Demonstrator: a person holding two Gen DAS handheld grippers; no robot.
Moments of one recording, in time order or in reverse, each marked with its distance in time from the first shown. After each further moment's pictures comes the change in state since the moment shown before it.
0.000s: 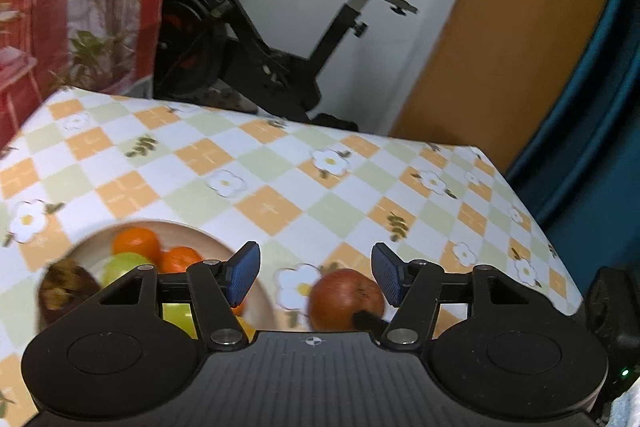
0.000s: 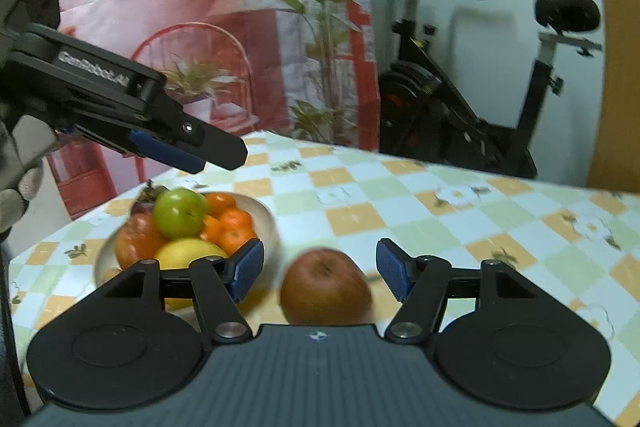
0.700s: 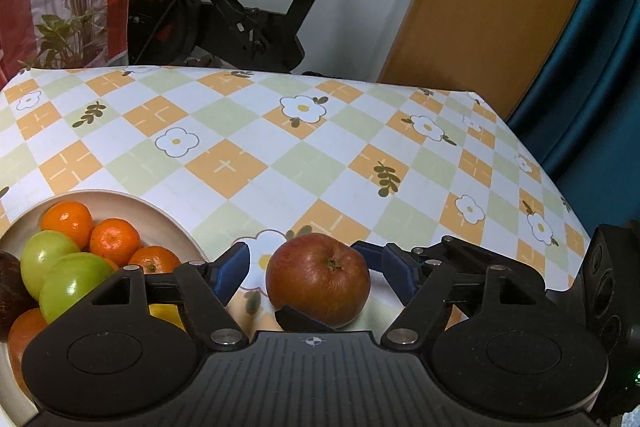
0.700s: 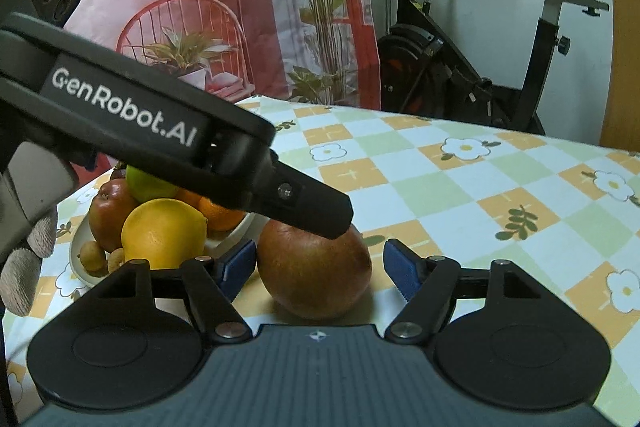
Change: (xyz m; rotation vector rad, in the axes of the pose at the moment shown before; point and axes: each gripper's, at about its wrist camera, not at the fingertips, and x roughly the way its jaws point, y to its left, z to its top) left arm 0.050 -0.019 -0.016 0.075 0.113 0.000; right arm 0.027 -0.012 -0.018 0.034 0.087 0.026
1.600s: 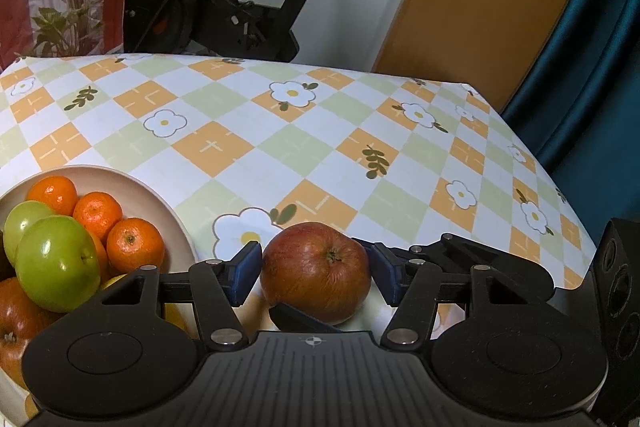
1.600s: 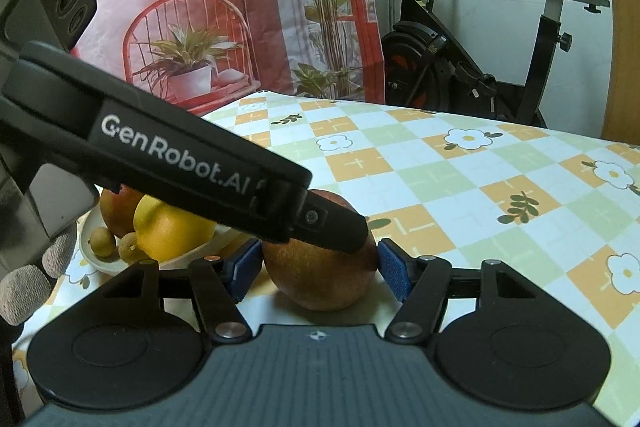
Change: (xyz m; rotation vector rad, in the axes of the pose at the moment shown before) left arm 0.001 -0.011 -0.014 0.001 -0.002 -0.013; right arm -0.009 0.003 -0.008 -0.005 0.003 0.007
